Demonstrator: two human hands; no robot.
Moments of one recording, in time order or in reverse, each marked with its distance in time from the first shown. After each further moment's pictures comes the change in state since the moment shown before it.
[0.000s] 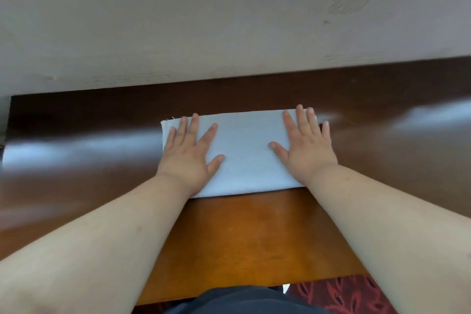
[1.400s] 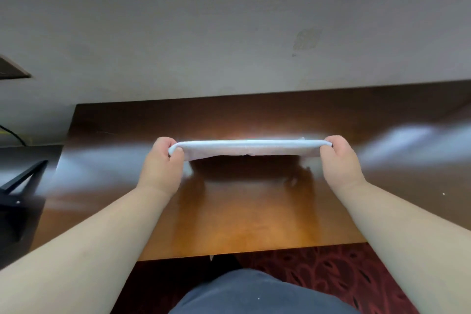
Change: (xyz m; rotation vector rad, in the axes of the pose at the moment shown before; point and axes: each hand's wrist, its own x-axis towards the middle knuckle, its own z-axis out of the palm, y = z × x) left_hand -0.130 0.009 -0.085 -0.891 0.398 -0.444; right_hand -0.124 0.051 -0.064 0.933 0.327 0.258
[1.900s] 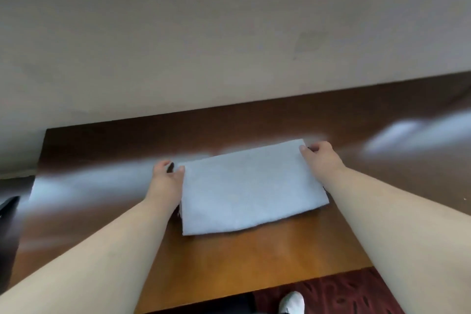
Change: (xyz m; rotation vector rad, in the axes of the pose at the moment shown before) left_hand 0.079 -0.047 0.060 -0.087 -0.136 -0.449; right_hand 0.072 0.005 0.062 -0.093 -0.137 0.353
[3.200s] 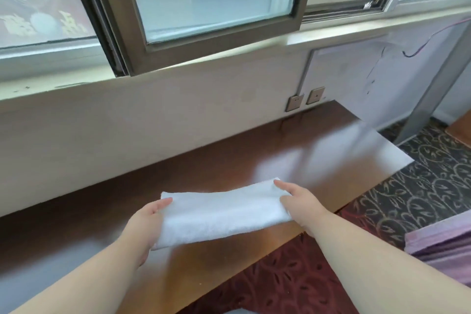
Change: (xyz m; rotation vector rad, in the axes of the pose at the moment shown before) left_hand -0.303 0.201 0.280 -0.067 -0.361 0.246; right_hand -0.027 0.248 -0.408 0.347 0.052 -0.029
